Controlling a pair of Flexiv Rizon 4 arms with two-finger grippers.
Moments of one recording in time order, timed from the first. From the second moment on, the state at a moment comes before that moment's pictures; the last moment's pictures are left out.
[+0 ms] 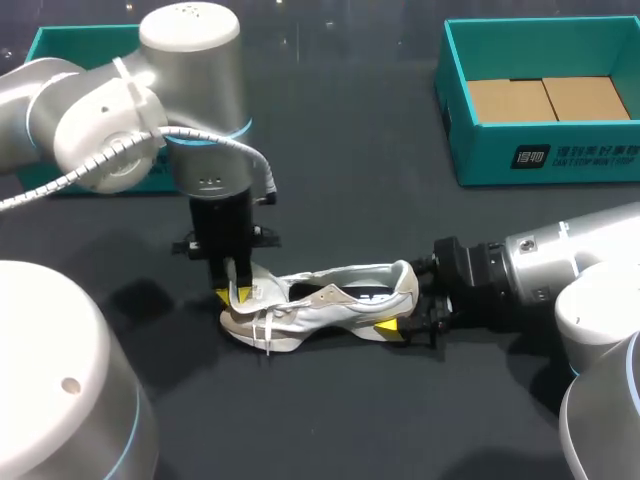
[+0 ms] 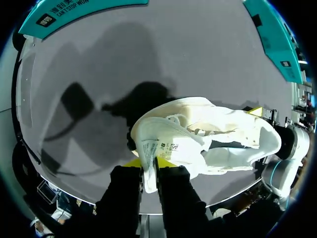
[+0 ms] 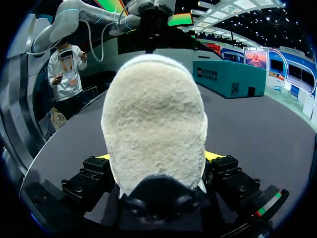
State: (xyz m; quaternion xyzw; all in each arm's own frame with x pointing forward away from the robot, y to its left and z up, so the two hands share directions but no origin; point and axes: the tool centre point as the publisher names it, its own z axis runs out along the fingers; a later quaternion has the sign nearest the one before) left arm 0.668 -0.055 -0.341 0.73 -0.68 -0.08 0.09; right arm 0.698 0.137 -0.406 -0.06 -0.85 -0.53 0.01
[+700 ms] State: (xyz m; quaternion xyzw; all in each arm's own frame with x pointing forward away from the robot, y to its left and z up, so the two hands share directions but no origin) left arm 0.677 -0.035 -0.350 0.71 -0.69 -0.14 0.02; right arm 0.698 0.137 -0.407 -0.06 -0.85 -0.53 0.01
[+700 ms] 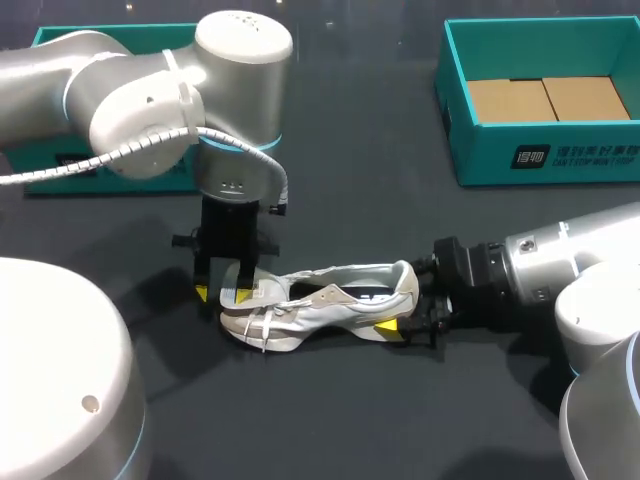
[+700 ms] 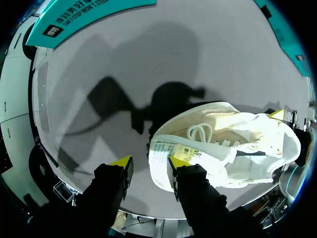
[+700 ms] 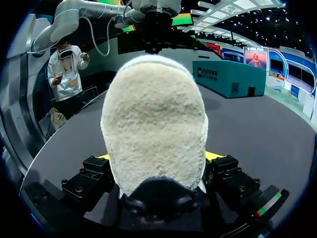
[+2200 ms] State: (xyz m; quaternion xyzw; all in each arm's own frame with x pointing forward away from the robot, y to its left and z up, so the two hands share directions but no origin) left arm 0.720 -0.131 -0.174 0.32 -0.94 0.08 0.06; right arm 0.698 0.137 -0.407 -0.06 -0.85 -0.53 0.01
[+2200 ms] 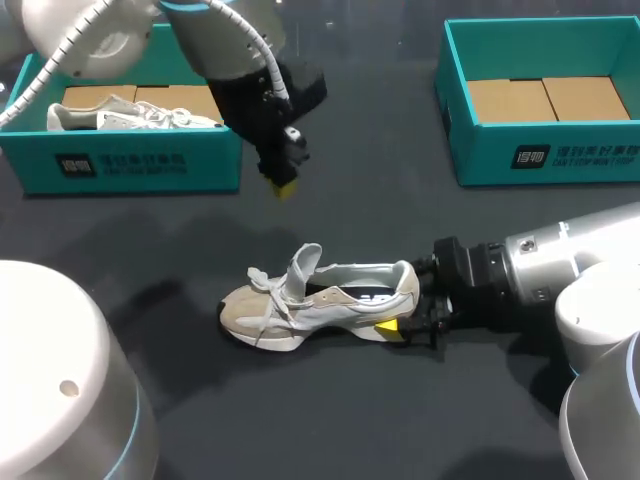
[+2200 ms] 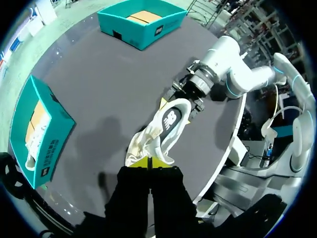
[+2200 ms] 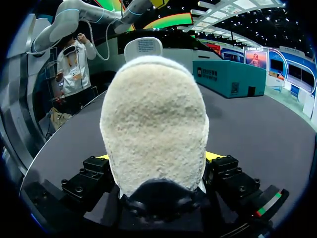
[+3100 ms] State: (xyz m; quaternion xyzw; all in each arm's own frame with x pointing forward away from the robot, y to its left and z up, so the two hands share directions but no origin) left arm 0.710 -0.181 -0.207 0.02 -0.99 0.08 0.09; right arm 0.698 0.137 -0.407 -0.06 -0.85 -0.53 0.01
